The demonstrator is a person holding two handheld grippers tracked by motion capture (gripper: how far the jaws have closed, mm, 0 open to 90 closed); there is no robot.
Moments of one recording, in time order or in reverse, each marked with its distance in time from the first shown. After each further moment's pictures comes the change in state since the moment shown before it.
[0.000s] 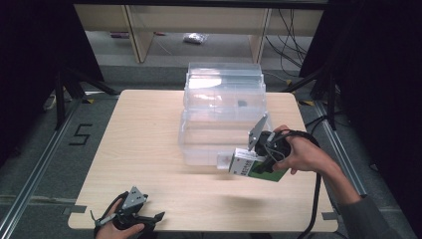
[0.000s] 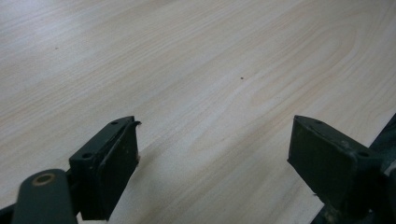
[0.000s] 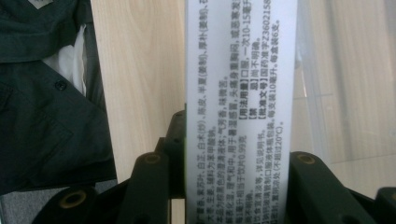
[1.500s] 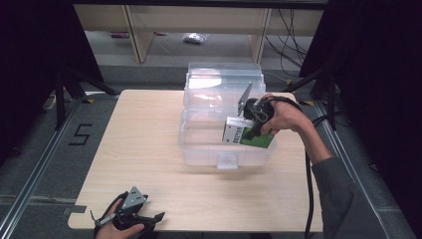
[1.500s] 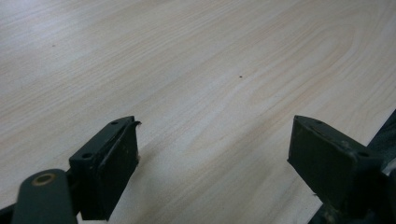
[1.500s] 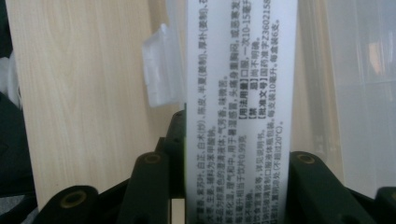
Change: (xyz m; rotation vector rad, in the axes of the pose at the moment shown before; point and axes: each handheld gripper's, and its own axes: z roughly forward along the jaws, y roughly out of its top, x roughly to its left) left arm 0.000 -0.001 0.000 -0.003 -0.011 -0.008; right arm -0.096 0.037 0.006 0.002 -0.020 -0.036
